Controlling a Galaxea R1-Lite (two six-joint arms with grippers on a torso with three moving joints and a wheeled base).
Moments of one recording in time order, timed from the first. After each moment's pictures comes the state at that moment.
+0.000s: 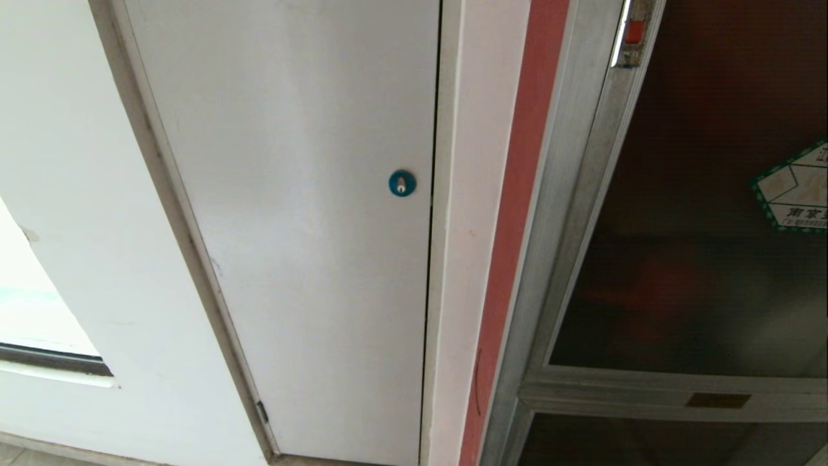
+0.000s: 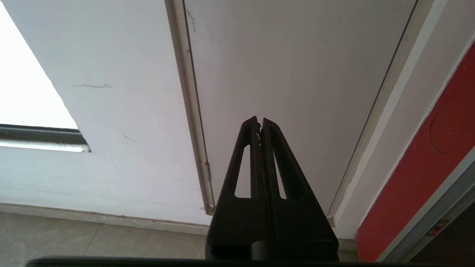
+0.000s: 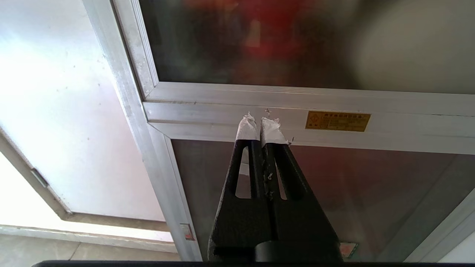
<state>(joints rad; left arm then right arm) -0.01 0.00 0.00 0.00 0.01 0.00 0.00 0.00 0.00 -0.01 0.00 0.04</state>
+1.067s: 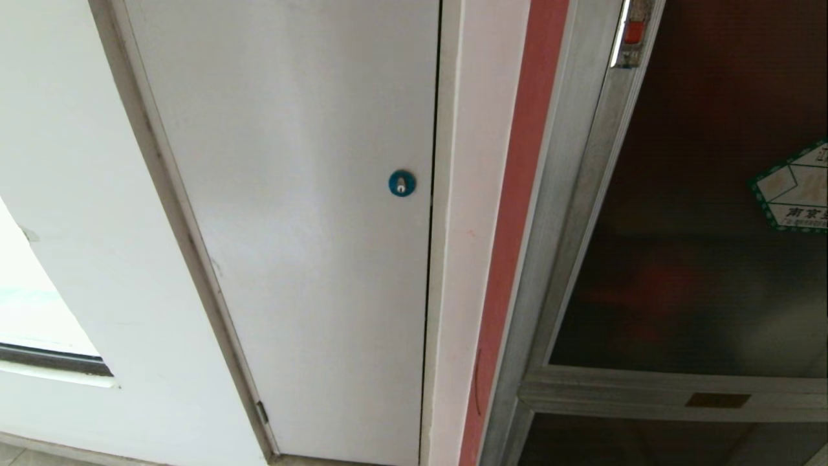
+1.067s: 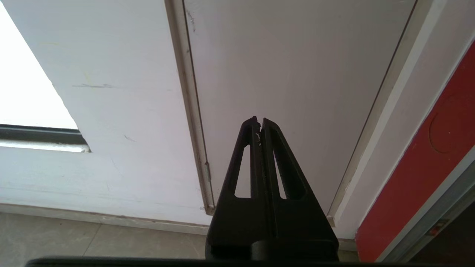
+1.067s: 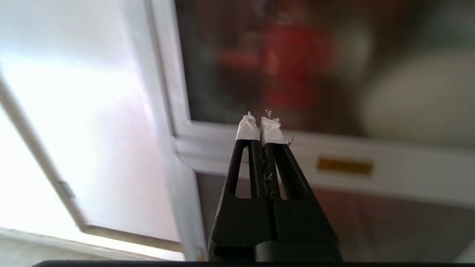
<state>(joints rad) -0.01 0.00 0.00 0.00 0.01 0.00 0.01 0.10 -0.26 0.06 0.09 0.03</state>
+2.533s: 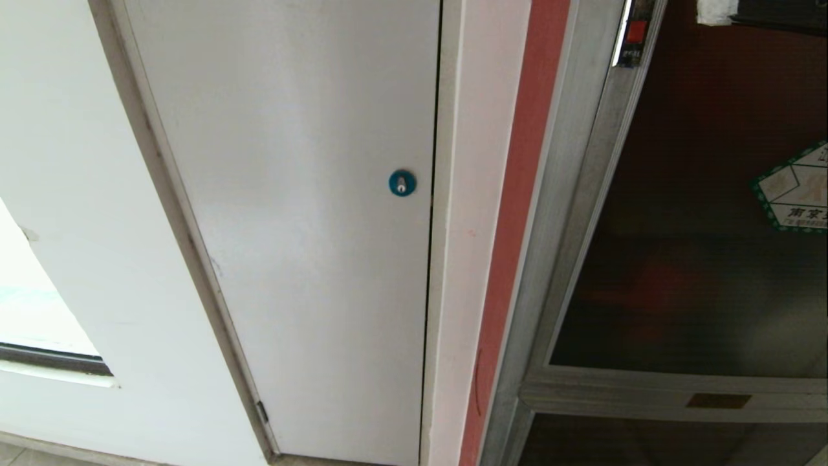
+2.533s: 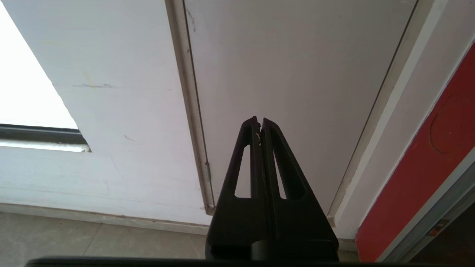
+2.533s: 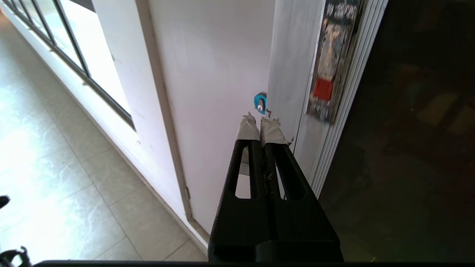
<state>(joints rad) -0.01 0.00 0.00 0.00 0.01 0.00 0.22 1.36 -1.61 0.20 0.45 0.03</state>
